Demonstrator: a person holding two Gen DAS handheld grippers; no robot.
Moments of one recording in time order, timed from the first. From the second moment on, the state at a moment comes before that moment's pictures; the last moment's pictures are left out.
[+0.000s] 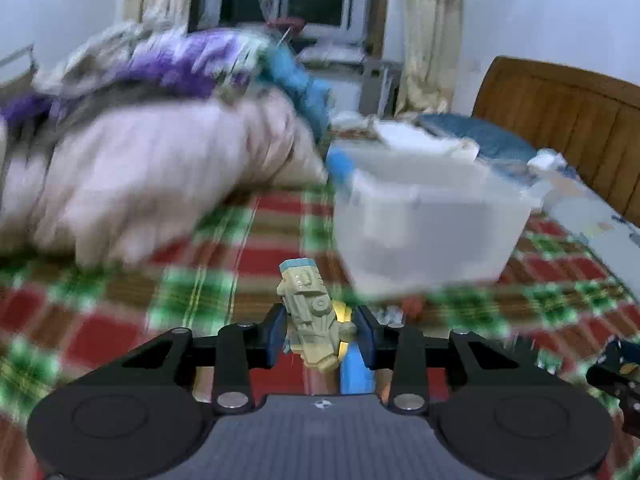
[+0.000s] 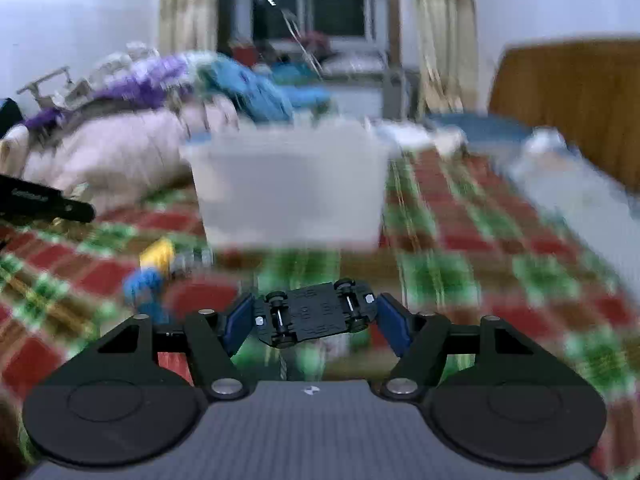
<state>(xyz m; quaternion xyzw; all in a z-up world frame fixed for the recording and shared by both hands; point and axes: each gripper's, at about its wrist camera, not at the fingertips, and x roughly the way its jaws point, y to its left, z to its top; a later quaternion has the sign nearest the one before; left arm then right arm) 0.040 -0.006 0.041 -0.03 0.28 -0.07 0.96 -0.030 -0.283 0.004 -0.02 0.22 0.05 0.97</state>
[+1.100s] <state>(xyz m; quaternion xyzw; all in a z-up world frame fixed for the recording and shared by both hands) 0.112 -0.058 0.067 0.04 0.25 -0.10 0.96 0.077 -0.291 0.057 -0.05 0.20 0.11 0.97</state>
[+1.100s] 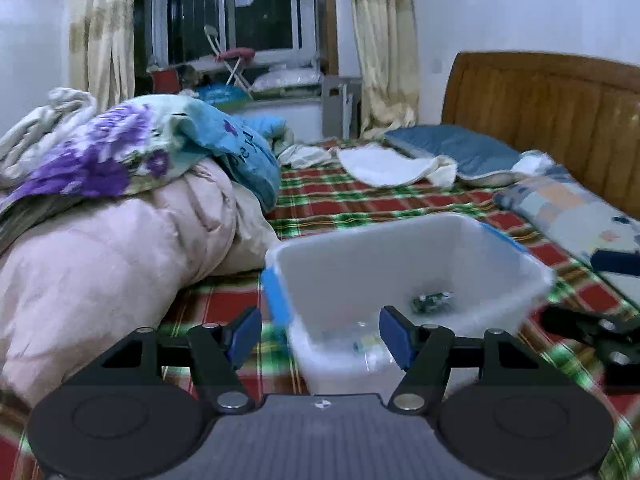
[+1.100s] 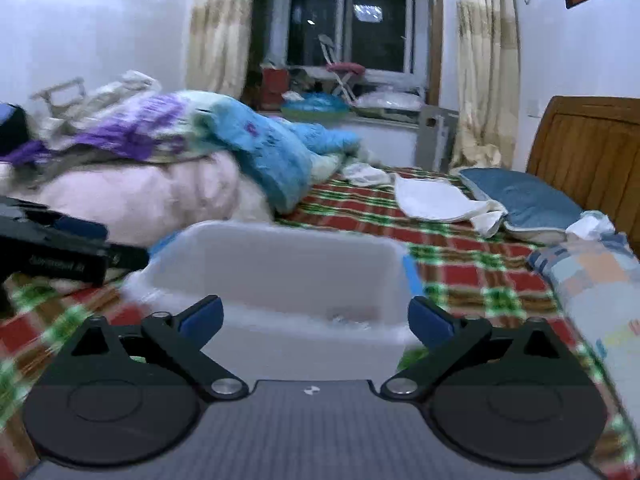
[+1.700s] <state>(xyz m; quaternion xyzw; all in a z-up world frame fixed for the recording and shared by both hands) -0.025 -0.054 -0.040 0.07 0.32 -0.12 0.94 -0.019 -0.284 -0.038 0.03 0.35 0.10 0.93</state>
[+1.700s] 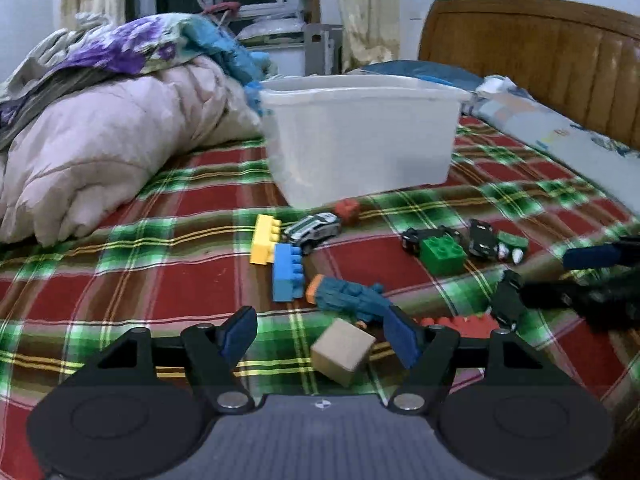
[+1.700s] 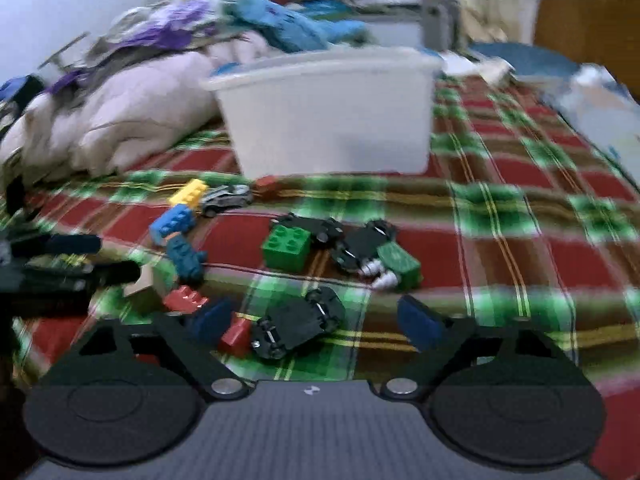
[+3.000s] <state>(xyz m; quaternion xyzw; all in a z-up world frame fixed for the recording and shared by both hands) -0.008 -0.061 -0.076 0.05 0.34 -0.13 0.93 -0.014 -0.258 -0.069 0.08 0.35 0.04 0.93</state>
